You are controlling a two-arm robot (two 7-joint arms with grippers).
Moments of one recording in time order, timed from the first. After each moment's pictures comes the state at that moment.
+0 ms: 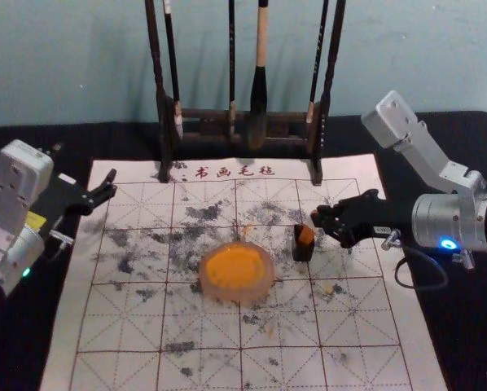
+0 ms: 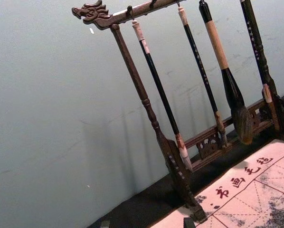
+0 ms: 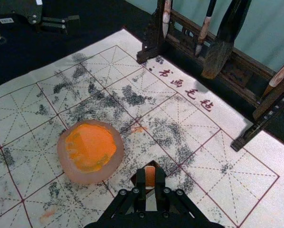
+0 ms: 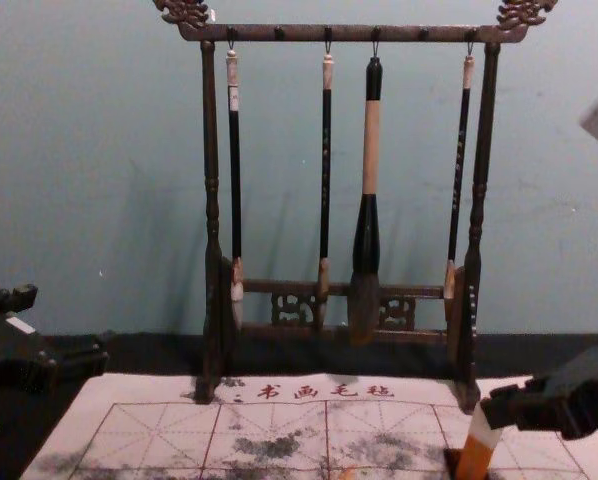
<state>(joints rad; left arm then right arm) -0.20 0.60 0.45 -1.41 -0.25 -0.12 0.03 0.40 0.69 -0.57 -1.64 0.51 0.59 0.46</state>
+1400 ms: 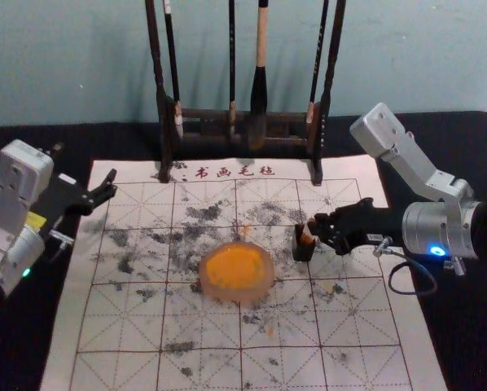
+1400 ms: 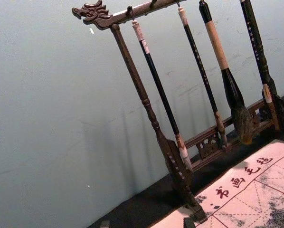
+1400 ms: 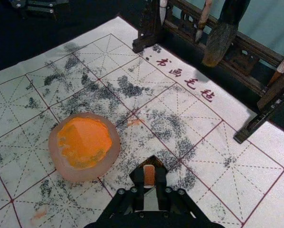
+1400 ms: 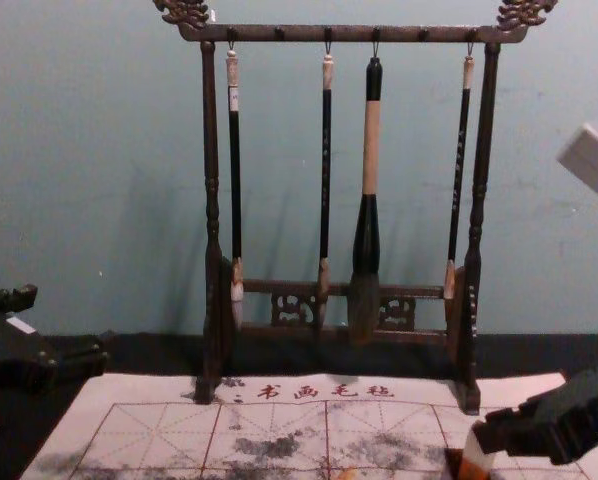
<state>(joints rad) -0.20 0.60 0.45 -1.41 -0.25 -0.12 0.03 0.39 0.64 -0.57 -1.61 0.46 0.61 0.45</state>
